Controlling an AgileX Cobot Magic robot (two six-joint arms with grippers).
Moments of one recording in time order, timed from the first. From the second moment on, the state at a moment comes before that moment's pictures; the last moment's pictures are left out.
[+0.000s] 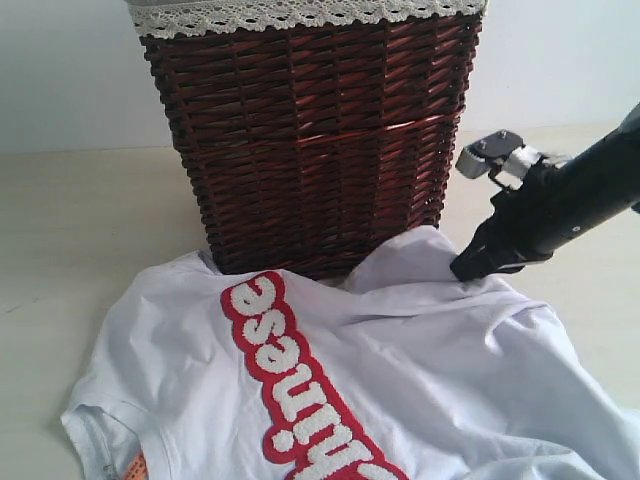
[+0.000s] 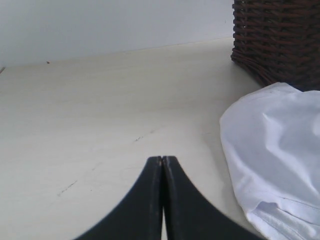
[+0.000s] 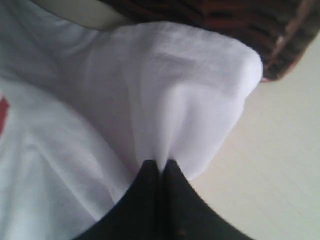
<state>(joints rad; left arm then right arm) 0.01 0.01 0.00 -0.11 0.37 0.19 0.07 1.86 -1.06 0.81 0.78 -1.25</state>
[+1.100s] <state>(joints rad) 0.01 0.01 0.00 -0.11 0.37 0.19 0.52 1.65 -0.95 0.62 0.96 -1.08</state>
